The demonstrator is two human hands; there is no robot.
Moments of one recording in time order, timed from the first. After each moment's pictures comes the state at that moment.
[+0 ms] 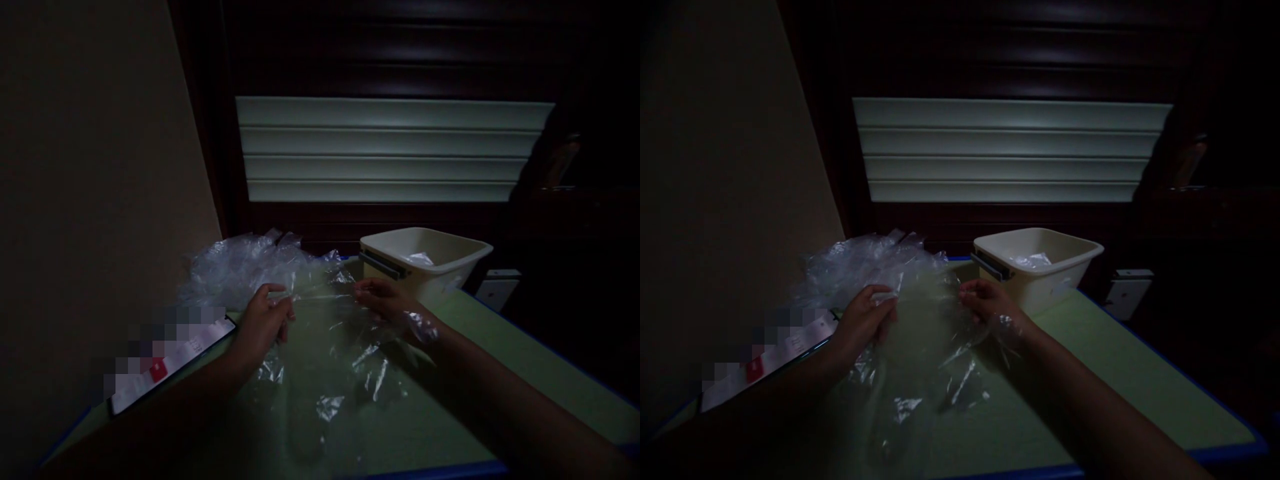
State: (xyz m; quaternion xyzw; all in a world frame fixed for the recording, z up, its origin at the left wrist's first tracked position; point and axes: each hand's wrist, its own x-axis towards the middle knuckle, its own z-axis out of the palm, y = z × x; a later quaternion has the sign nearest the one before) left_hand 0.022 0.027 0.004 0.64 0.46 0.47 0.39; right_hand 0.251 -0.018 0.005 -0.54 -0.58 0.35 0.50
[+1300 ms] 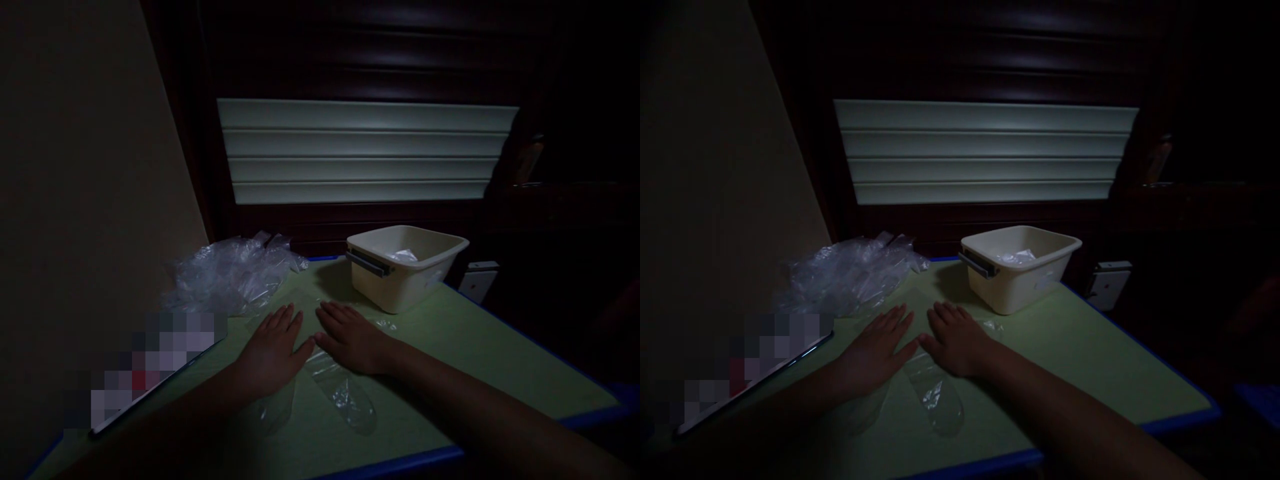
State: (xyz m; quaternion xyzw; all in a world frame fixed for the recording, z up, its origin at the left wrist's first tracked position) left_hand 0.026 0.009 -0.013 0.92 0.40 0.06 -0.02; right_hand 0.210 -0.036 -0.019 -0.57 -0.81 0.03 0.15
